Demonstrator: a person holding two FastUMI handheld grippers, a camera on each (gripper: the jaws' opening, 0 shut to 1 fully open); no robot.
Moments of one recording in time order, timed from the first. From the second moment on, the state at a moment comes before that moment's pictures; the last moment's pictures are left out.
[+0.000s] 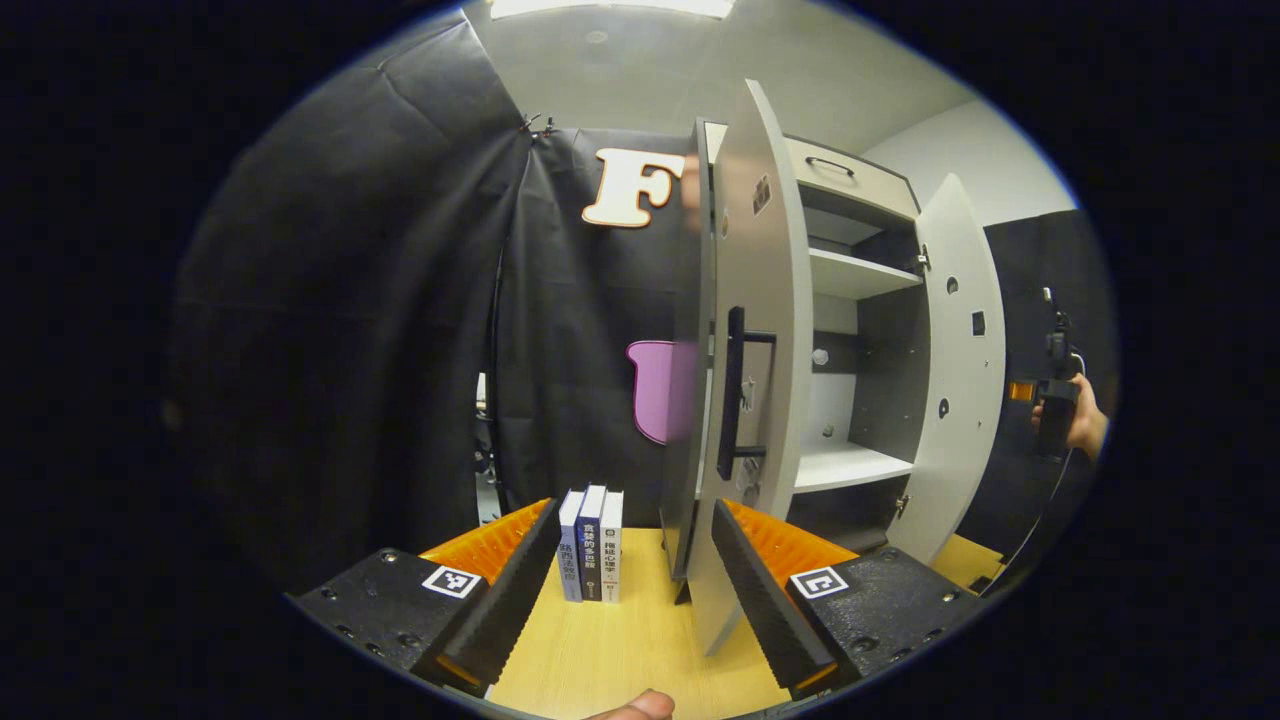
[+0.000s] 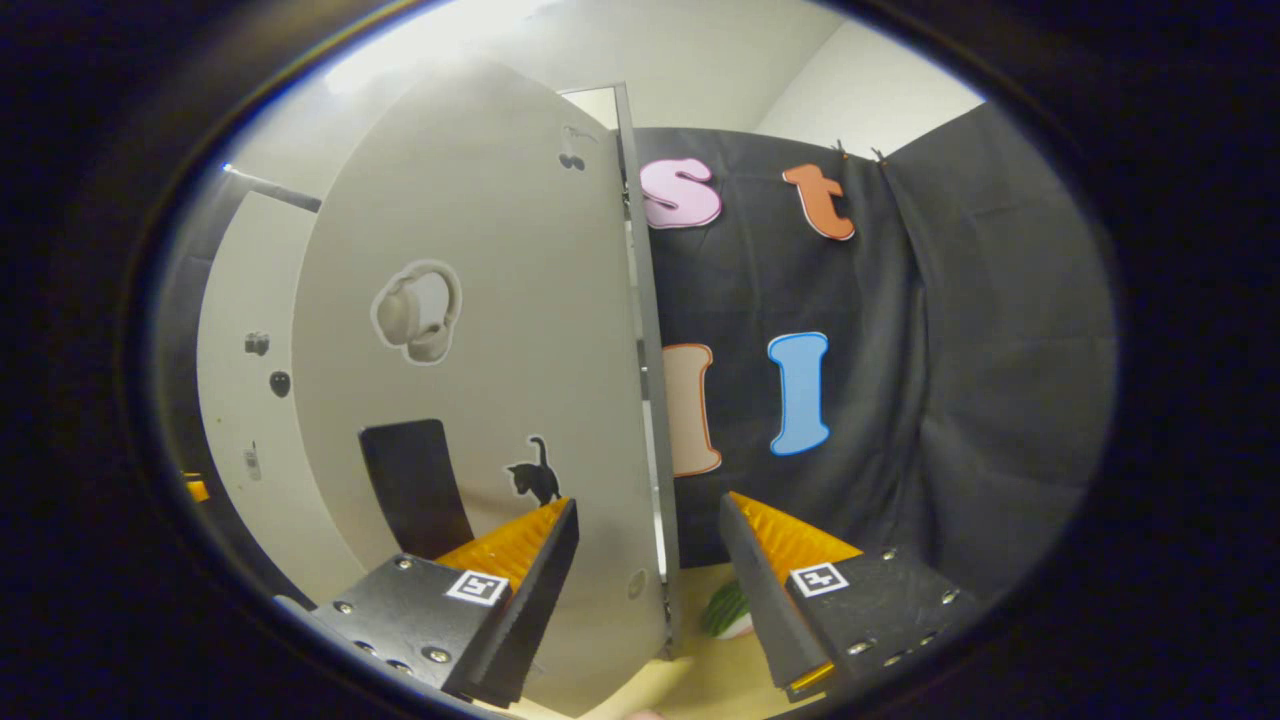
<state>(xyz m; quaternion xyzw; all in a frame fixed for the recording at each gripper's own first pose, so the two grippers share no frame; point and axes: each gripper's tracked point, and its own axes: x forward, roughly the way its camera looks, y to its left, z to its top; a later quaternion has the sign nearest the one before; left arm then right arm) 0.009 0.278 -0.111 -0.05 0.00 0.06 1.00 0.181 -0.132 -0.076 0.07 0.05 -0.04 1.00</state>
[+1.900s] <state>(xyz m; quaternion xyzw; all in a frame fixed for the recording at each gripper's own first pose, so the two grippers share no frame) 0.028 0.283 -0.104 -0.01 0.02 0.04 1.00 -0.059 -0.121 -0.042 0.07 0.01 0.03 1.00</state>
